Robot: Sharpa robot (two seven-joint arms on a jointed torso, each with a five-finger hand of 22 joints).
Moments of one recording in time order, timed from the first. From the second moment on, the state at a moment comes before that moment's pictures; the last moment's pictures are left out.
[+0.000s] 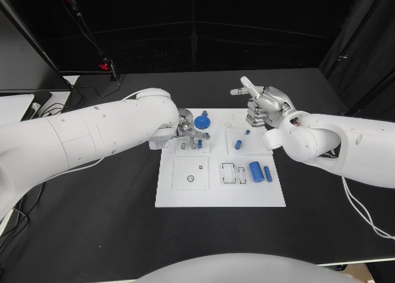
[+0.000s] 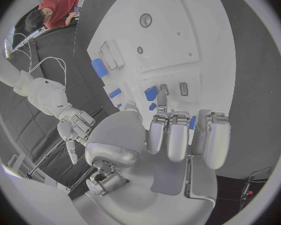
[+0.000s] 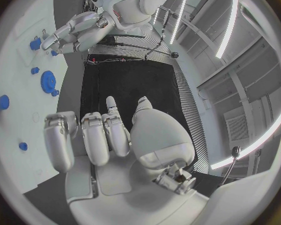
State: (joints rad) left arm 1.43 -0.28 -0.24 1.10 -0.96 0.22 -0.47; left_hand 1.04 0.23 -0.33 0.29 0.30 0.65 0.10 0.87 0.36 1.47 0.05 1.57 1.31 1.47 0.00 1.57 1.31 0.01 1.47 0.12 1.57 1.31; right arm 1.21 -0.97 -0.05 1.58 -0.08 -0.33 0.38; right_hand 1.13 0.23 -0.32 0.29 0.28 0.61 0.18 0.49 0.08 1.47 0.16 1.57 1.31 1.47 0.10 1.57 1.31 0.01 1.47 0.21 1.57 1.31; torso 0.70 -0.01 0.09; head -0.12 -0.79
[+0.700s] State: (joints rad) left arm 1.42 -0.26 -0.24 1.05 -0.96 0.24 -0.48; left_hand 1.07 0.25 -0.33 0.29 0.31 0.66 0.10 0.87 0.39 1.46 0.05 1.57 1.31 1.47 0.00 1.57 1.31 0.01 1.46 0.11 1.57 1.31; right arm 1.20 -0.97 -0.05 1.58 -0.08 -0.33 0.37; right_hand 1.13 0.23 -0.32 0.29 0.28 0.61 0.17 0.49 0.08 1.47 0.16 1.57 1.31 1.47 0.10 1.57 1.31 0.01 1.47 0.21 1.57 1.31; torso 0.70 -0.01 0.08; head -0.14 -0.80
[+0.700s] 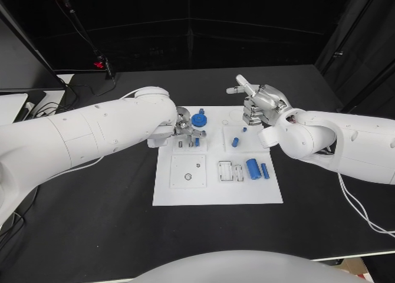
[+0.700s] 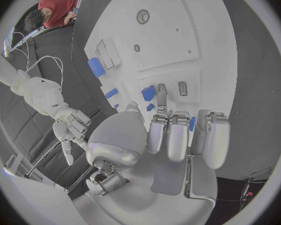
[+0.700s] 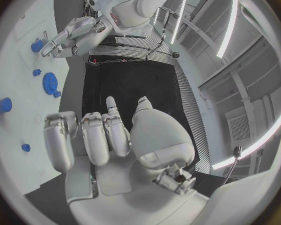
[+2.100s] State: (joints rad) left arm 1.41 -0.23 -0.24 1.02 -0.96 0.26 -0.47; left_hand 1.21 0.25 -0.24 0.29 0.40 0.65 0.08 0.86 0.51 1.46 0.03 1.57 1.31 1.46 -0.02 1.57 1.31 0.01 1.47 0.09 1.57 1.31; right arm 1.20 -0.95 -0.05 1.57 -0.08 -0.33 0.35; right_hand 1.13 0.24 -0.32 0.29 0.28 0.60 0.17 0.49 0.08 1.46 0.16 1.57 1.31 1.47 0.10 1.57 1.31 0.01 1.47 0.21 1.57 1.31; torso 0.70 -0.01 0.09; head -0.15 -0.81
